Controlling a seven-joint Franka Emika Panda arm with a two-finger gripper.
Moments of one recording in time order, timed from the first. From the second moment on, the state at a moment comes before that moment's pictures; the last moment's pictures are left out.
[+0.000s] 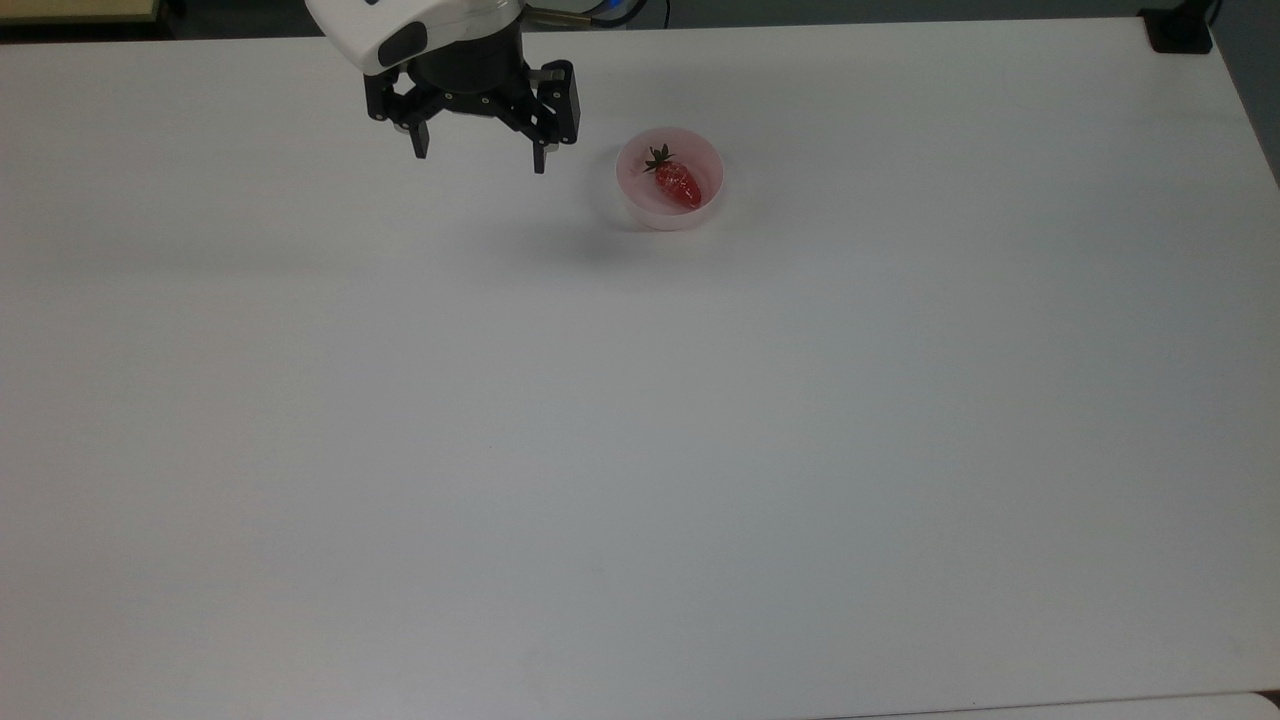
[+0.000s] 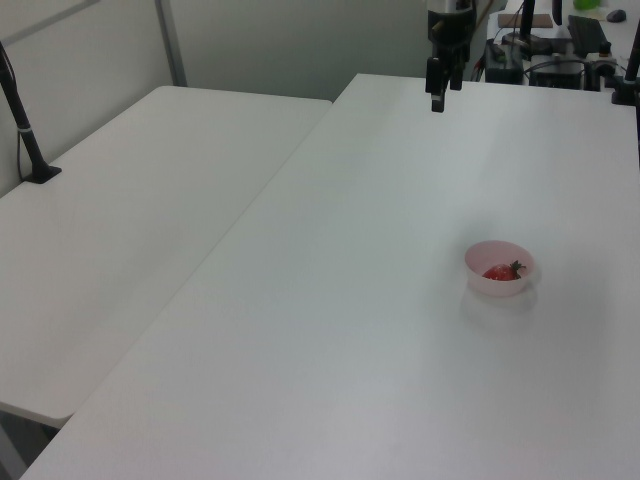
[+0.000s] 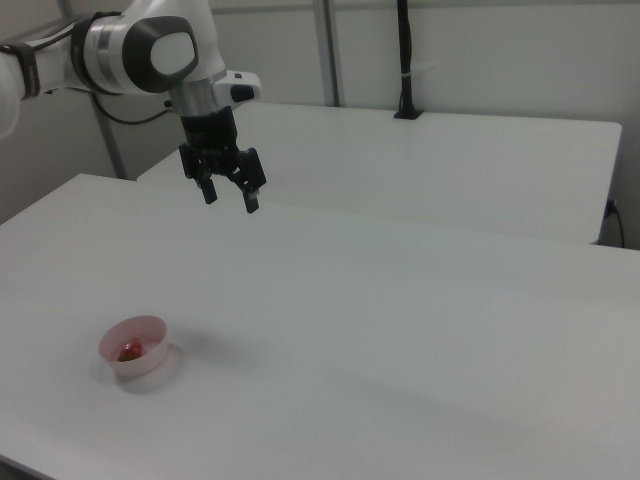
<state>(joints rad) 0.28 0.18 -0.30 -1.55 -0.02 1.72 0.06</state>
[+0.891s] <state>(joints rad) 0.28 0.18 -0.29 -1.55 -0.05 1.72 0.06</state>
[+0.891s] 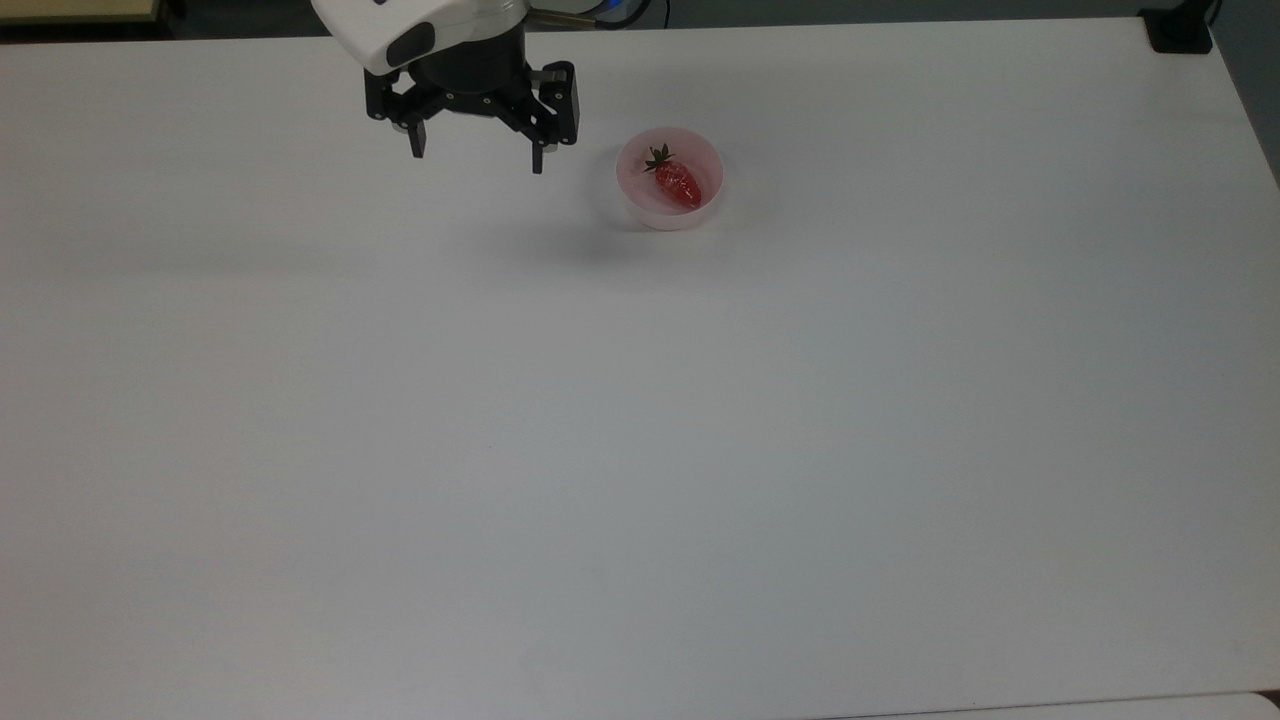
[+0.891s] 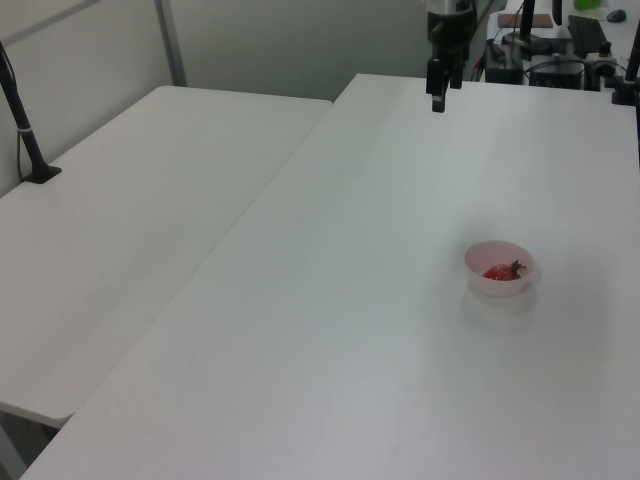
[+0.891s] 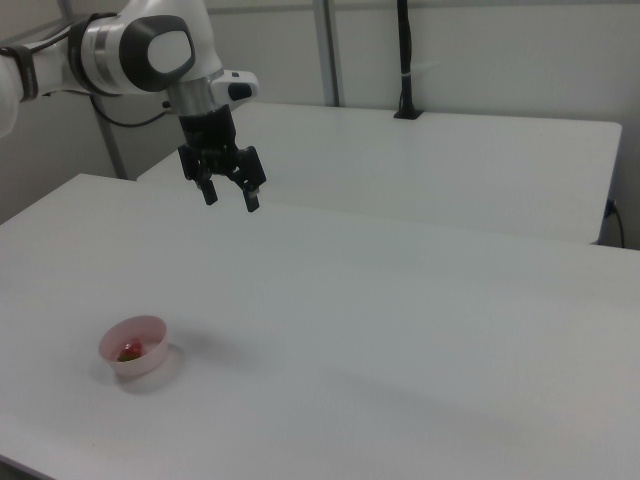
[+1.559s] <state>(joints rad) 0.28 0.17 -0.30 -1.55 -0.05 1.72 0.06</state>
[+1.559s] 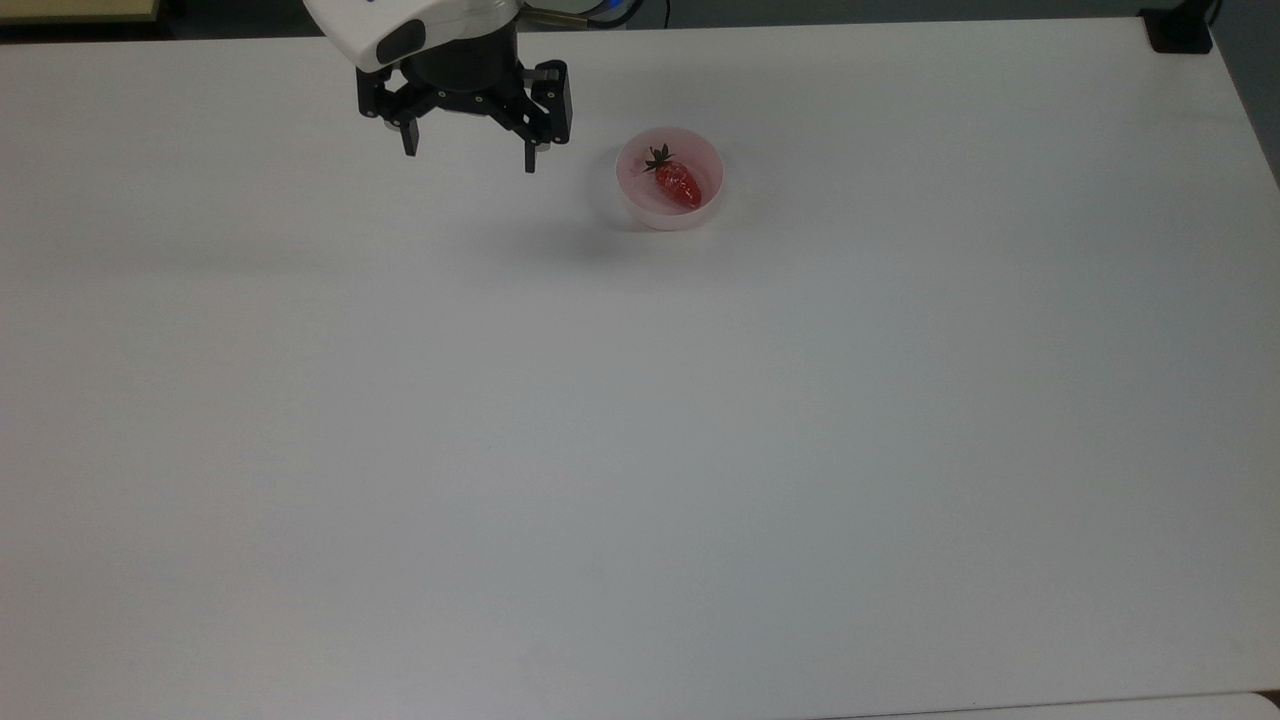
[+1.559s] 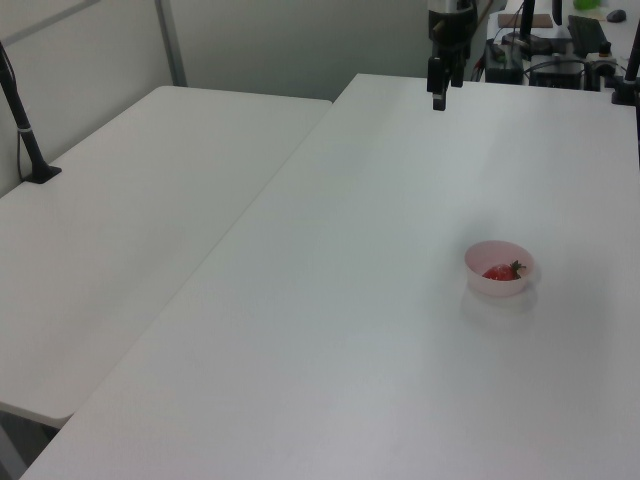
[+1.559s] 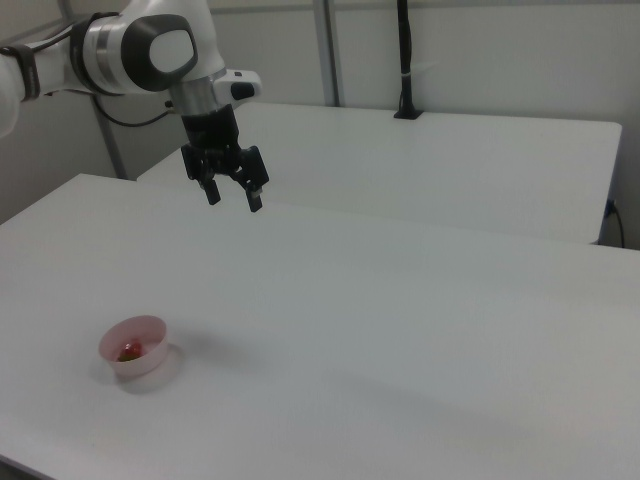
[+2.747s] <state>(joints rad) 0.42 0.22 -0.26 -1.62 0.00 1.68 0.05</state>
